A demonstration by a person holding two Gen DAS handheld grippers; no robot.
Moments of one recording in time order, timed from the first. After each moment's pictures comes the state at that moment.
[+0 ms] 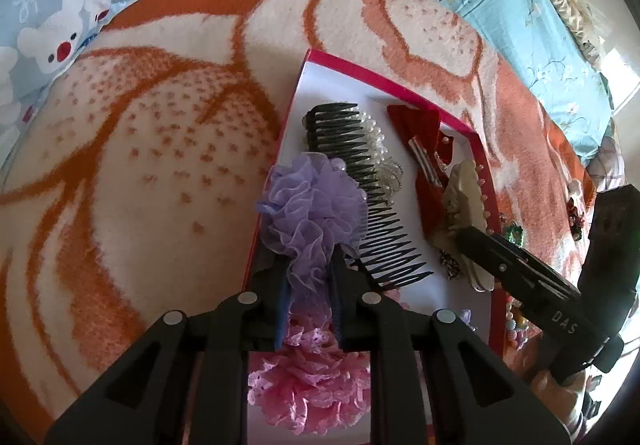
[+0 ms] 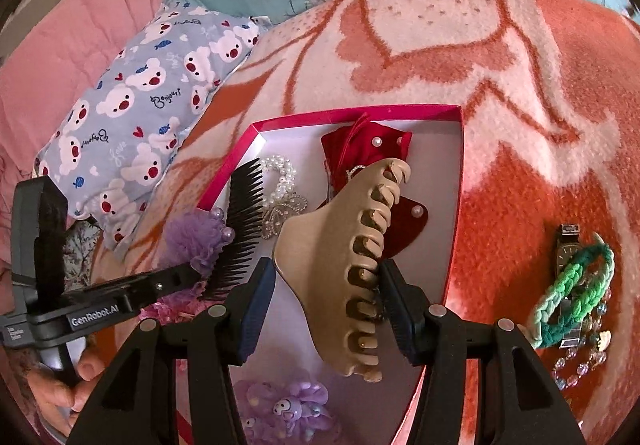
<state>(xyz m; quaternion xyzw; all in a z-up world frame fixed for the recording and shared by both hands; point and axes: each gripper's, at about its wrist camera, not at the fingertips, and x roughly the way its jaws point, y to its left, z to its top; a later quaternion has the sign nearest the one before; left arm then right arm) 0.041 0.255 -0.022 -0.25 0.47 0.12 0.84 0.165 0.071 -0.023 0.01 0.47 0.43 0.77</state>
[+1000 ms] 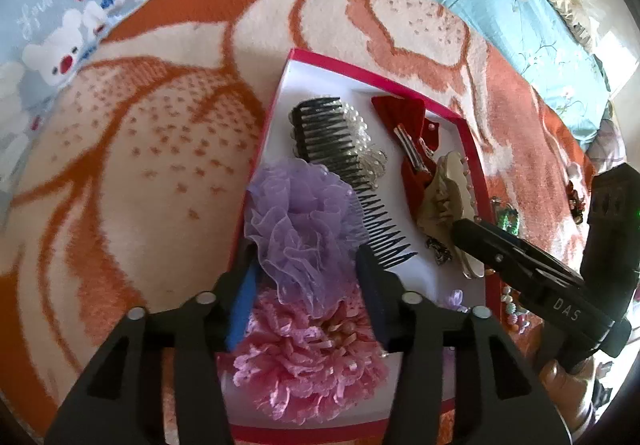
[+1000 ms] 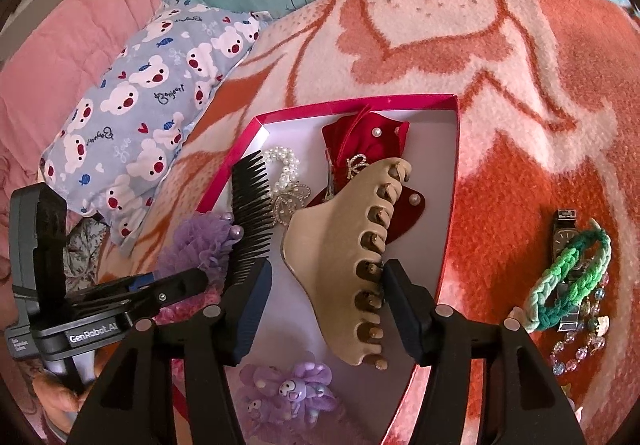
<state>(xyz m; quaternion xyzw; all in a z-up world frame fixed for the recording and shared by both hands) 0.034 0.237 -0.010 -0.22 0.47 0.13 0.84 0.161 0.064 -0.020 0.01 0.48 0.43 0.77</state>
